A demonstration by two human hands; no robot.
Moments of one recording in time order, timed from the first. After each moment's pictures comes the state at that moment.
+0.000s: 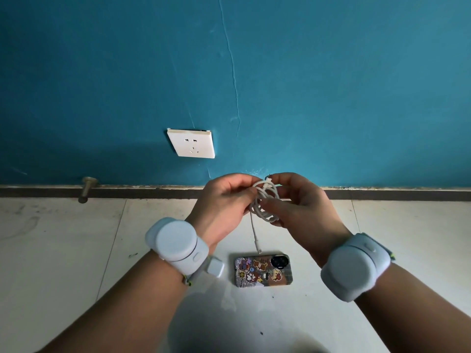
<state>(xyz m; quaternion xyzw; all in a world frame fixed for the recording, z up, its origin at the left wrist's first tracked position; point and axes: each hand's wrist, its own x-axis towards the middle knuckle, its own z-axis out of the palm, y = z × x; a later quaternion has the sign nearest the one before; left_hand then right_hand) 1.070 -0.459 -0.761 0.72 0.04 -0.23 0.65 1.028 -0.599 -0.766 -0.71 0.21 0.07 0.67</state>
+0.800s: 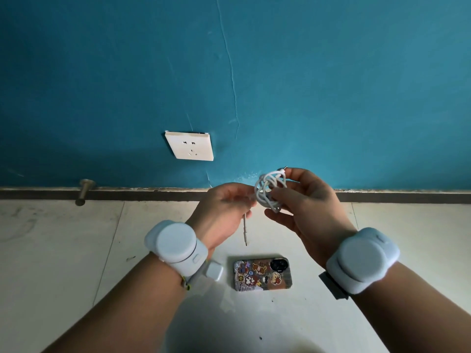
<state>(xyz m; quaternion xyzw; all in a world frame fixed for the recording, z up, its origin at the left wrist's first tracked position) 1.070 -0.458 -0.757 0.74 0.08 -0.28 0.60 1.037 -0.602 -0.758 -0.57 0.27 0.05 0.77</state>
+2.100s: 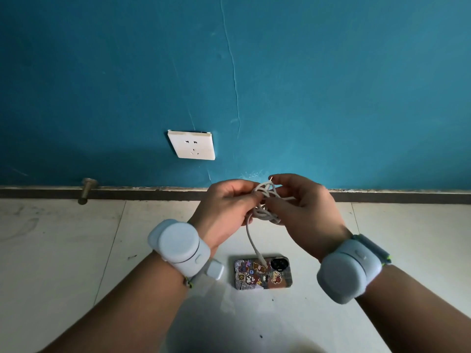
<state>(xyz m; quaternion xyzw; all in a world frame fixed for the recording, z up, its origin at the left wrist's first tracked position) 1.067 -0.459 -0.763 0.71 0.05 -0.26 0.65 1.028 -0.604 -0.770 -0.79 0.18 0.01 0.58</state>
